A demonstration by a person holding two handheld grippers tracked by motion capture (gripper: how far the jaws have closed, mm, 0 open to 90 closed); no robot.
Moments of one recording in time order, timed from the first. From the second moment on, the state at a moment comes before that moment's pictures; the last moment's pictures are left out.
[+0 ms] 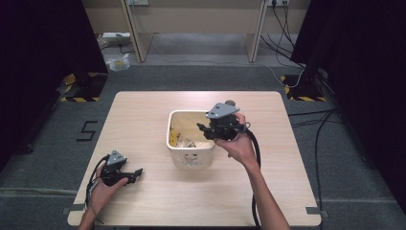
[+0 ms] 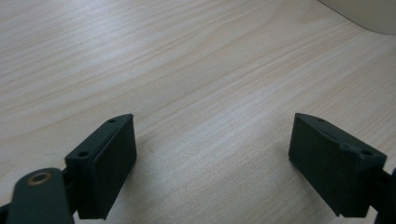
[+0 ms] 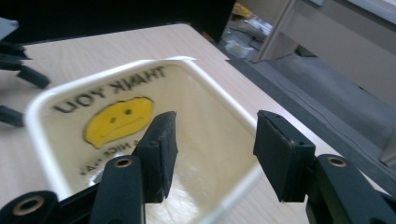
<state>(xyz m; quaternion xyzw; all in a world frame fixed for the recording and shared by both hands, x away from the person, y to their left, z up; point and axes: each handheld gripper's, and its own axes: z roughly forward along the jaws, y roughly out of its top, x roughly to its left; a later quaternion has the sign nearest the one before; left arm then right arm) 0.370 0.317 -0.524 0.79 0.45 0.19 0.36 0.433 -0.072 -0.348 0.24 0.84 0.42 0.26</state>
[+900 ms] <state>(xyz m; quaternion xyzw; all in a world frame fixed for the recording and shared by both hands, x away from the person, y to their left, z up) 0.369 0.317 -0.524 0.79 0.45 0.19 0.36 0.468 -0.132 -0.381 0.34 0.82 0.37 0.28</state>
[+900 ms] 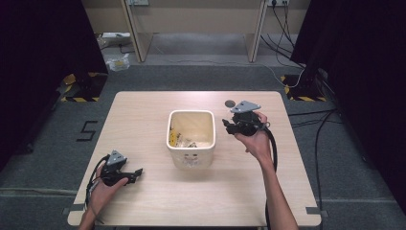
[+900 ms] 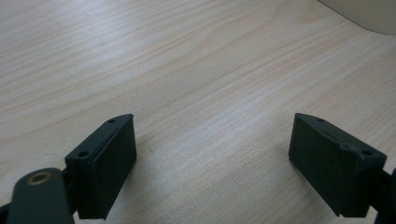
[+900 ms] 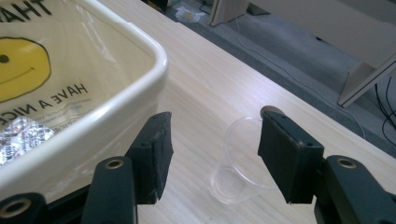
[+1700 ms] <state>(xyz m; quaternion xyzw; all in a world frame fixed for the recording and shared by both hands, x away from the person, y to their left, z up) 0.369 0.317 -0.524 0.79 0.45 0.19 0.36 0.494 -0.133 -0.416 0.34 0.83 0.34 0.29</state>
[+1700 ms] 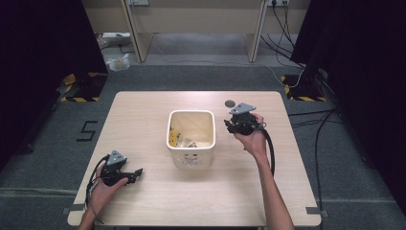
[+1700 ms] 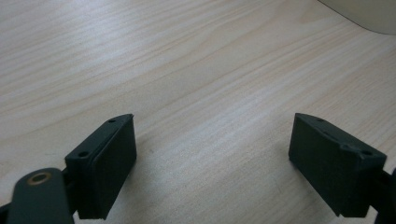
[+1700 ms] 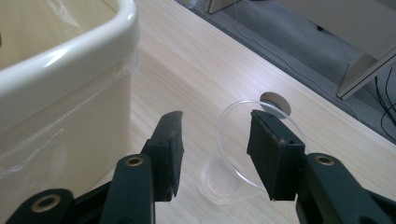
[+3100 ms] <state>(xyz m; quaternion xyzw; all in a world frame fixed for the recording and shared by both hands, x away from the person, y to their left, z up) 0.369 0.317 -0.524 0.79 0.46 0.19 0.36 0.504 -0.137 -0.437 0.32 0.83 0.34 0.30</state>
